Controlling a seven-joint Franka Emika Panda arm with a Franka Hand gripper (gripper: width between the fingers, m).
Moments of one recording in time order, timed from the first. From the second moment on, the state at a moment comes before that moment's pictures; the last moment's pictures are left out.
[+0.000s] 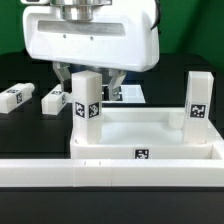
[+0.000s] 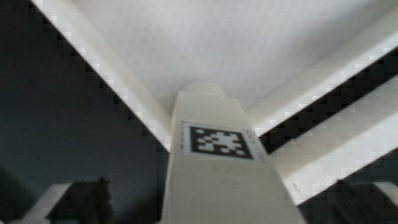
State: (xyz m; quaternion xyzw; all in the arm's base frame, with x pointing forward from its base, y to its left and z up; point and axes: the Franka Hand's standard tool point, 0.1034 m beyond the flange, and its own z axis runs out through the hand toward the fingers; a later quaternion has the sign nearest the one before) arm 0.594 -0.052 0.098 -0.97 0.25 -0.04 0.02
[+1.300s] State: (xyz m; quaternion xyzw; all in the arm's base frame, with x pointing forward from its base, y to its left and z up) arm 0.593 -0.059 0.097 -0.96 -0.27 -0.04 -0.01
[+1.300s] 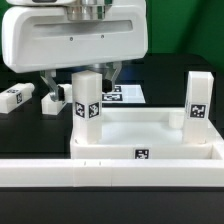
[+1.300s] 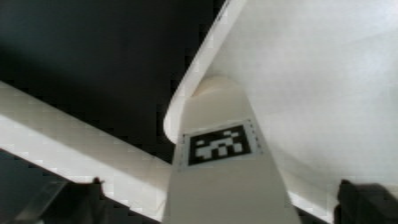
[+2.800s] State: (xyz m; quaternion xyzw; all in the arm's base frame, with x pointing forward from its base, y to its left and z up) arm 0.591 -0.057 0.096 -0.99 0.14 -0.03 0.01
